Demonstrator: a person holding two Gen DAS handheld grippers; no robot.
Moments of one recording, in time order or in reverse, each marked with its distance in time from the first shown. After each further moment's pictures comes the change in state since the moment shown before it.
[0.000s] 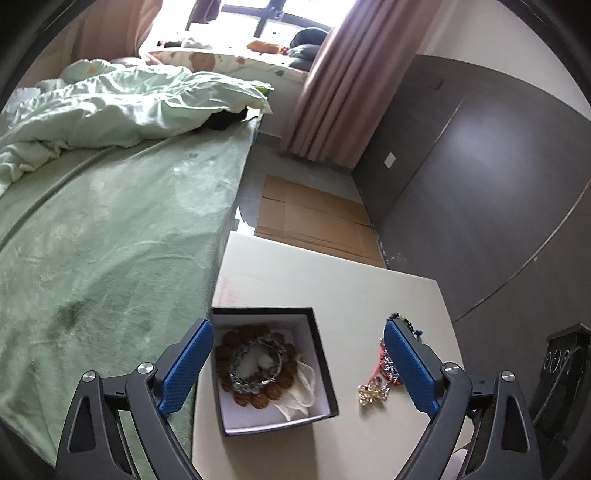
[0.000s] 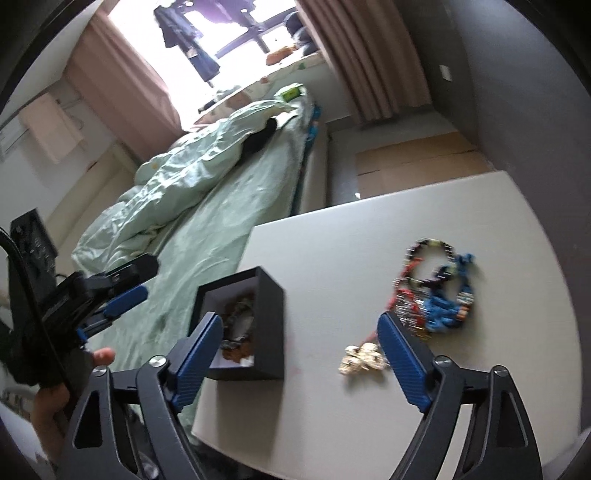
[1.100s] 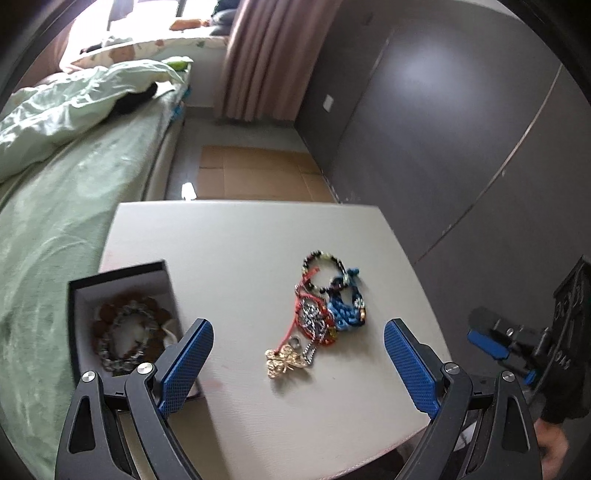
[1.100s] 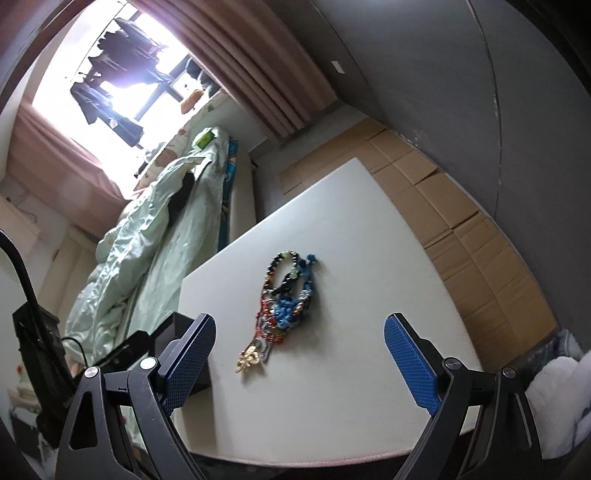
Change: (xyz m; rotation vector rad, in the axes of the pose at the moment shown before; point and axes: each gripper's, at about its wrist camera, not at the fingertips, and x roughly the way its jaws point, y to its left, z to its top) left arm 0.056 -0.106 -0.043 0.222 0.179 -0.102; right arm -0.073 -0.123 -0.008 0.303 -0.076 -0.101
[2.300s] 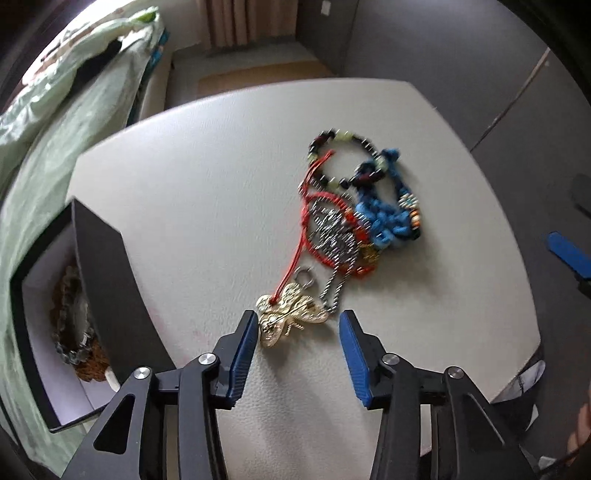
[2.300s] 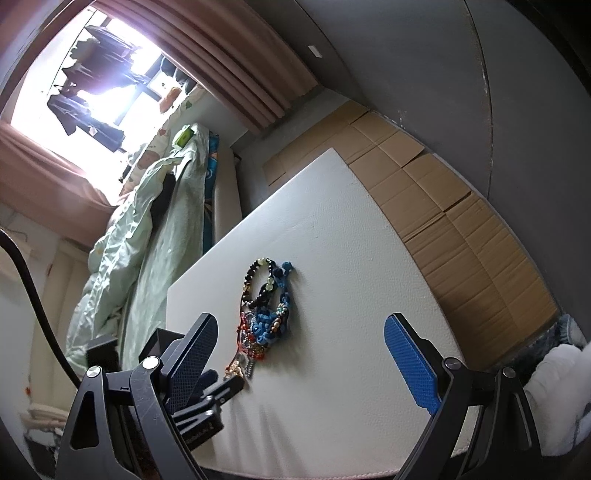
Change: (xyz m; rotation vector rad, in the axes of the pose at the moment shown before) left arm 0.093 -0.014 -0.027 0.120 0.349 0.177; right arm 0.021 -0.018 0.019 0.076 0.058 -0.014
